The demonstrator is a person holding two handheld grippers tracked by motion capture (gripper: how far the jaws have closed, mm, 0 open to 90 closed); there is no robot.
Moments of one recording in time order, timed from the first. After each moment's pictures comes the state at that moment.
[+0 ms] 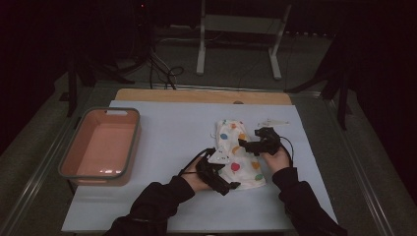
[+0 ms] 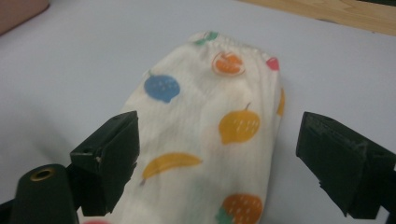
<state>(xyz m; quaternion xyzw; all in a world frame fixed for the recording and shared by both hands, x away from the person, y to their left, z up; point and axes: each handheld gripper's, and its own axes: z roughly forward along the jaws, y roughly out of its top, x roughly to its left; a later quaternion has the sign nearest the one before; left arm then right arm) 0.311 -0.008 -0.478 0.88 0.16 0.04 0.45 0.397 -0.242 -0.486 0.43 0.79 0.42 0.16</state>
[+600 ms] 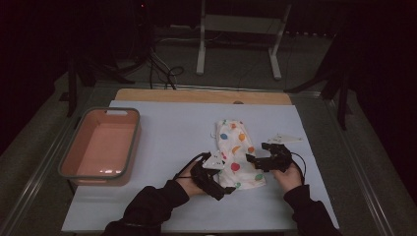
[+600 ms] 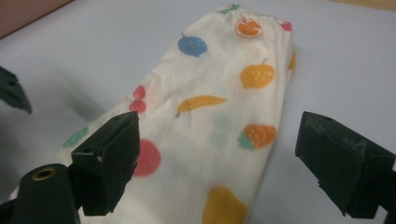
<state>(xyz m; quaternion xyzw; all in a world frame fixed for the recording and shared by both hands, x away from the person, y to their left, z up) 0.299 0.003 -0.481 0.88 0.15 0.03 0.44 0.342 -0.265 -0.485 0.41 0.79 0.43 0.15</state>
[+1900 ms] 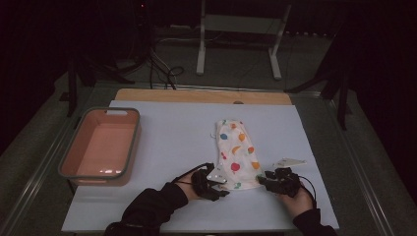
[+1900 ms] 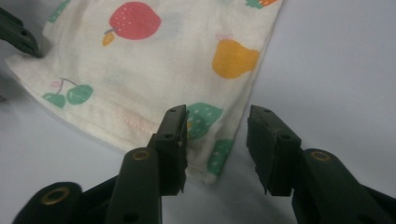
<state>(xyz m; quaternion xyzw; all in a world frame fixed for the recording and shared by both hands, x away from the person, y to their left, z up) 0.296 0.001 -0.517 0.93 0.07 0.04 0.36 0.283 -0.284 -0.515 0.45 0.82 0.33 0.13</state>
